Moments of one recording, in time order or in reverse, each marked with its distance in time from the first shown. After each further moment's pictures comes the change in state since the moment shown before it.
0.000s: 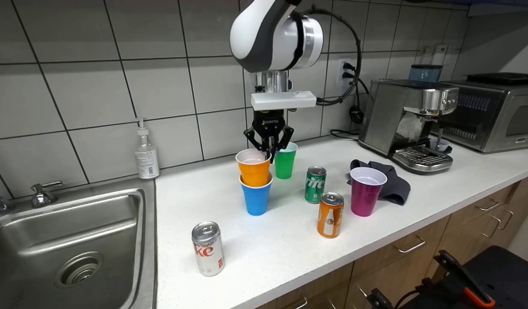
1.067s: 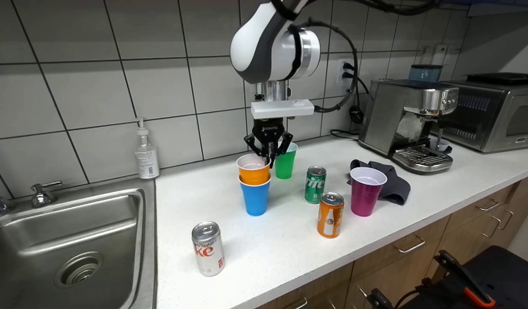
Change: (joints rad) arm 0.007 0.051 -0.014 0.018 -0.004 0.034 0.000
